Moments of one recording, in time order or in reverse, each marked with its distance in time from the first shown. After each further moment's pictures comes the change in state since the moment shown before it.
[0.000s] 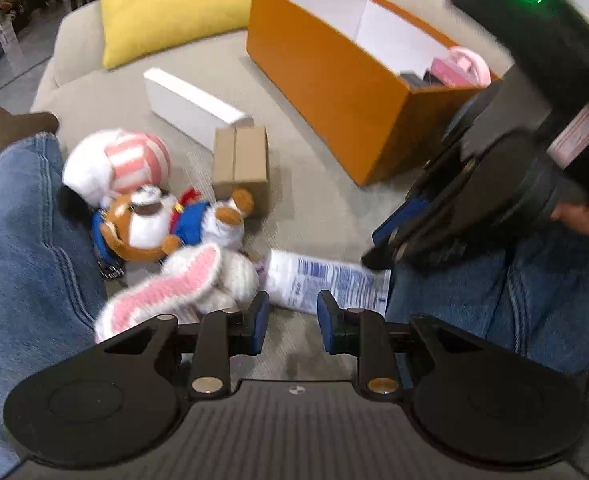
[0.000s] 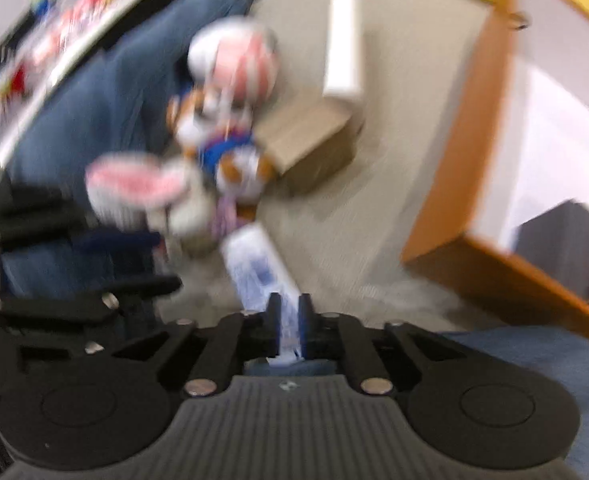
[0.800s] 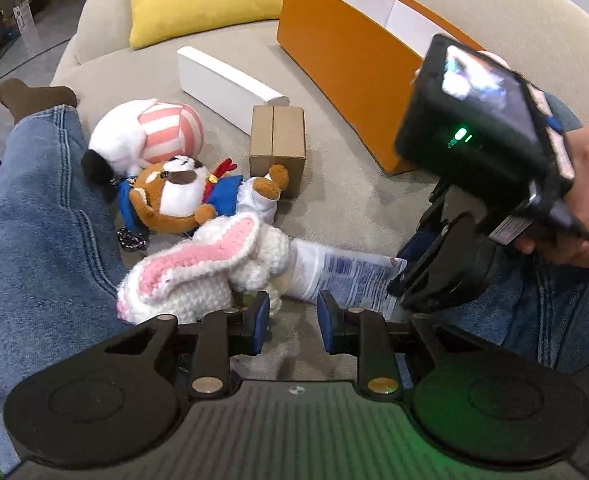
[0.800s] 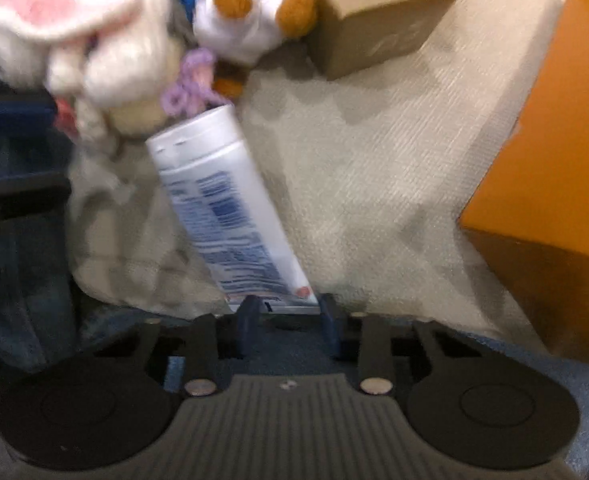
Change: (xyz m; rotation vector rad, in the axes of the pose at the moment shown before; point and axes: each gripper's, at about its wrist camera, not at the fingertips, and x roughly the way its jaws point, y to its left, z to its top) left arm -0.003 0.019 -0.011 -0.060 -0.013 0.018; right arm 0.061 0.024 0.008 -0.116 0.231 -0.155
